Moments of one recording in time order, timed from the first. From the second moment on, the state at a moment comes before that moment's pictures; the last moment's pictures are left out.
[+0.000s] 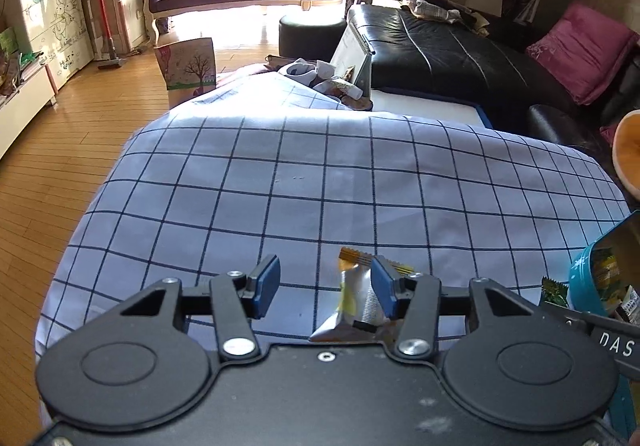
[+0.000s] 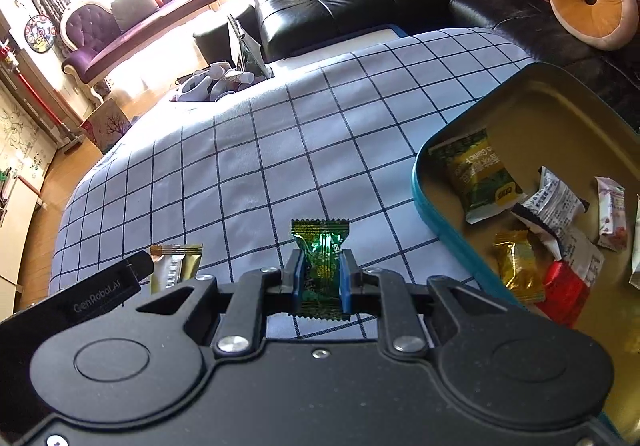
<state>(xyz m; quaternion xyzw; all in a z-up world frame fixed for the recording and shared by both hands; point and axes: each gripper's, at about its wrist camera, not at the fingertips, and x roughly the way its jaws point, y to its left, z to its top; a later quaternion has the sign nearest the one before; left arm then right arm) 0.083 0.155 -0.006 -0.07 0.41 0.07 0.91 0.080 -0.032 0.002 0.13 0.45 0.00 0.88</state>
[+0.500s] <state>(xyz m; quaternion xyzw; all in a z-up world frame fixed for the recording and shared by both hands) 0.096 0.122 -0.032 0.00 0.43 0.06 0.90 0.078 -0.049 0.004 0.14 0.45 0.01 0.88</state>
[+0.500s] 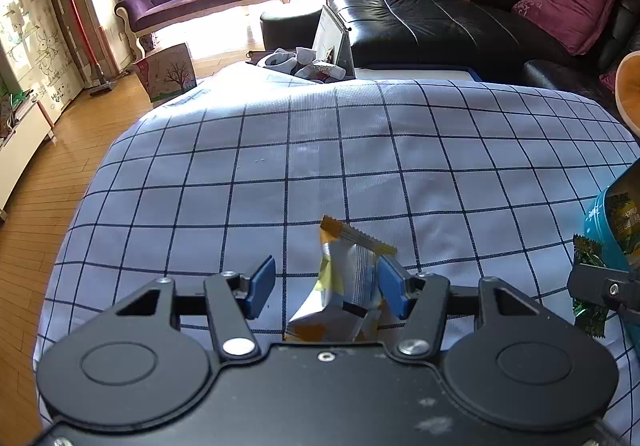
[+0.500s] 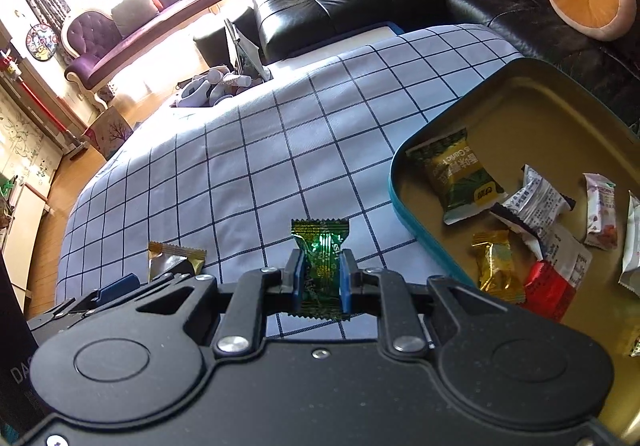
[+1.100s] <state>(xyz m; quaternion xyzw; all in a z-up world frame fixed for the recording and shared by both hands) 0.098 0.092 -0.017 -0.02 0.43 0.04 0.90 0.067 -0.095 0.024 0.18 0.42 -0.02 0.89</state>
